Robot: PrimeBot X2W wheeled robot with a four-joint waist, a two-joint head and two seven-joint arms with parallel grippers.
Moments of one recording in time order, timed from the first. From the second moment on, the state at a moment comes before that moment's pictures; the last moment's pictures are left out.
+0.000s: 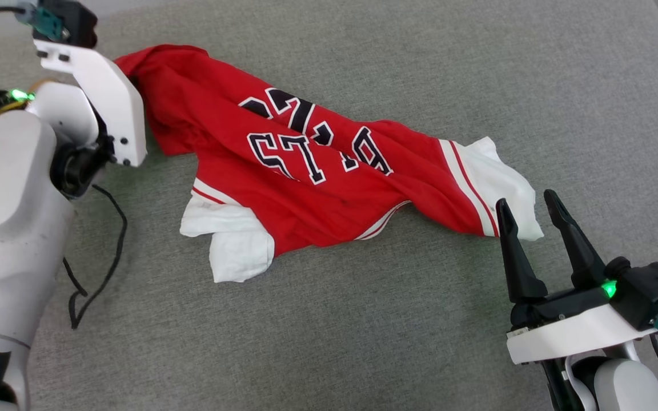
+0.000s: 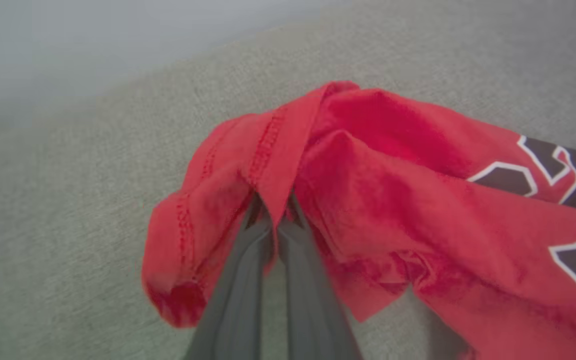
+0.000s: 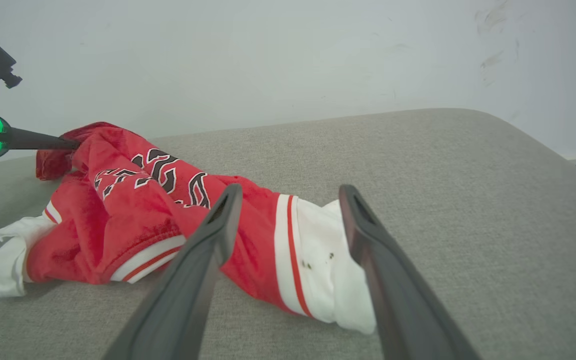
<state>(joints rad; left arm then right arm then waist) -1.02 0.48 -0.52 0.70 -0.64 -0.07 0.45 -0.10 -0.05 0.10 -0.07 0.21 0.13 -0.15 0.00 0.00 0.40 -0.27</state>
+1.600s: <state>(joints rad) -0.65 0.43 -0.80 0.29 -0.66 -0.10 0.53 0.00 -0.05 0.05 -0.22 0.14 0.13 0.00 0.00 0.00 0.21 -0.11</state>
